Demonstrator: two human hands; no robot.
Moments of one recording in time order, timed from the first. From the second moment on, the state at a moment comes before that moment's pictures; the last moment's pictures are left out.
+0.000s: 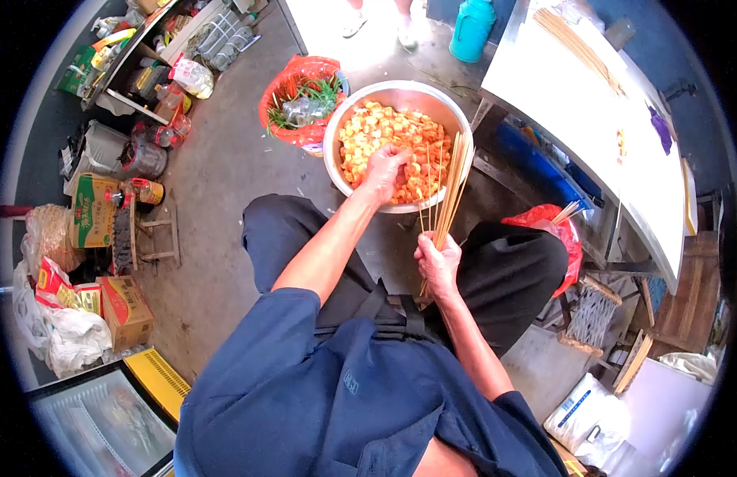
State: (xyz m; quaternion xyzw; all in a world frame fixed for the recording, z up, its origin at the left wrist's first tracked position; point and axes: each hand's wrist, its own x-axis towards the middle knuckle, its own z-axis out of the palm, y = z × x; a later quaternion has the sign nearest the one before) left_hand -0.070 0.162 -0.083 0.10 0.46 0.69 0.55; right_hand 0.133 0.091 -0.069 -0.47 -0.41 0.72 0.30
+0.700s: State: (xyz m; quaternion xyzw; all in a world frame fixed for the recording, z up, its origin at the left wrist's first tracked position) left_hand -0.074 0.234 0.019 0.32 0.50 0.67 0.44; right_hand 0.144 0.093 -0.064 -0.42 -0.30 0.78 0.34
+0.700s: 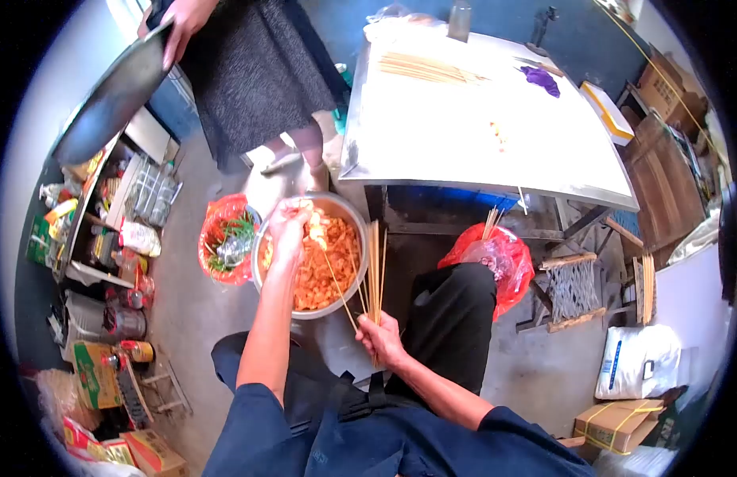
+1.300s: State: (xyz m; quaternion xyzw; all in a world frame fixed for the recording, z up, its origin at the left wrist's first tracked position) left_hand 0.165 0.493 0.142 0.54 0.47 0.39 0.58; right_hand 0.155 0.092 -0.066 -0.41 -0.35 0.81 0.22
